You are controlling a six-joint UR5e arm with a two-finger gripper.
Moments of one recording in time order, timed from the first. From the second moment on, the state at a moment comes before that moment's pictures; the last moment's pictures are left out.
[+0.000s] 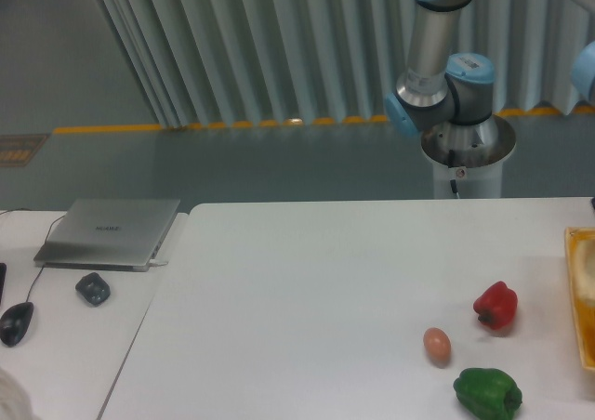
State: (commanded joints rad) arm 2.61 -1.90 -1.37 -1.53 1.42 1.15
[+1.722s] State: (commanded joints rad) arm 2.14 -2.00 -1.46 -1.34 1.46 0.54
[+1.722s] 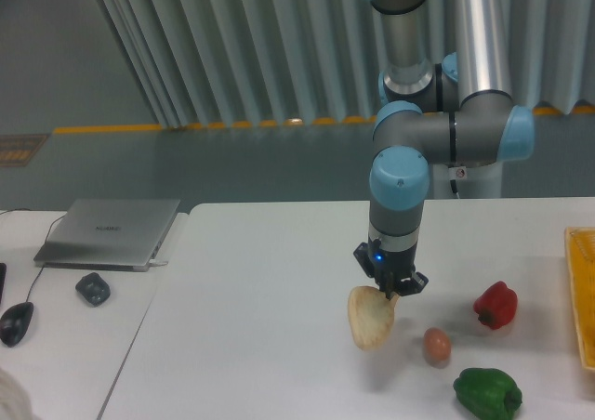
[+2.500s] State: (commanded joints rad) arm 2.19 -1.94 -1.45 -1.22 1.54 0.94
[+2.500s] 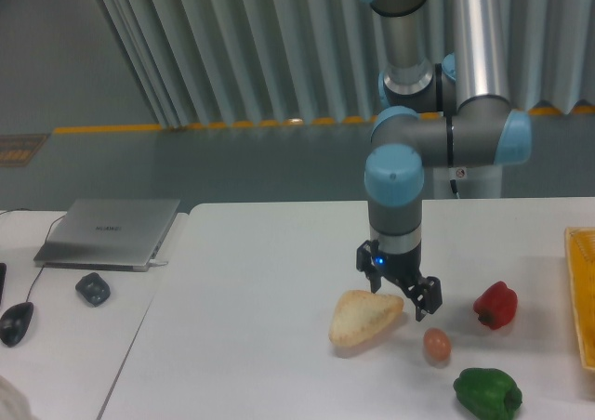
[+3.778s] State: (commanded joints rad) arm 2.47 -1.84 -1.46 -1.29 1.51 1.66
